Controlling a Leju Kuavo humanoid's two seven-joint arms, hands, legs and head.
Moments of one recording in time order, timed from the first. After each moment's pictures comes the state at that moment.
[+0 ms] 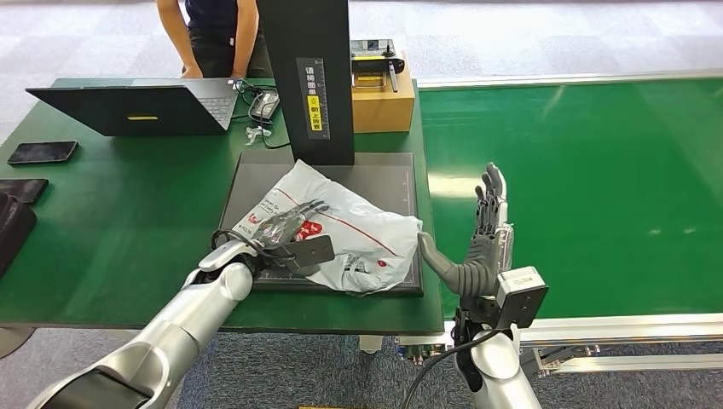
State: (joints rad) left arm -0.68 -0.08 -0.45 -0.47 -0.97 0.02 -0.26; right arm -0.16 0.08 0.27 -1.60 0.07 -0.31 -0.59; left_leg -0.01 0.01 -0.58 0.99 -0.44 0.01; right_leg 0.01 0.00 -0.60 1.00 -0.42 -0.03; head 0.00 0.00
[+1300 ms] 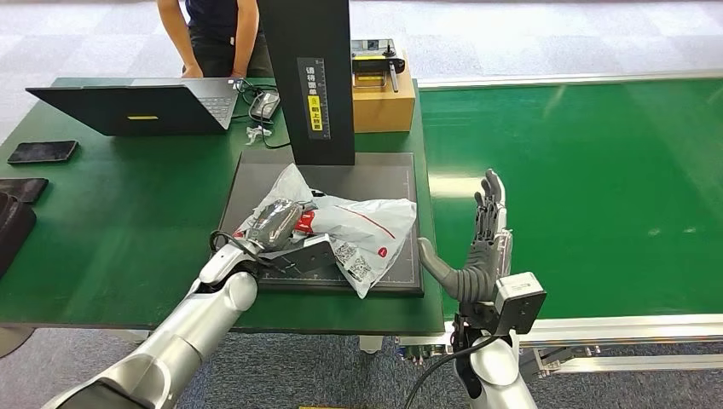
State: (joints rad) left arm -0.61 -0.08 -0.46 -0.58 -0.96 0.30 -0.35; right arm -0.13 0.09 0.27 -1.62 0.08 -0.31 -0.59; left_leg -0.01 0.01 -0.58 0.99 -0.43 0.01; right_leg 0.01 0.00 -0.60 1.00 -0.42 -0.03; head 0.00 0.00
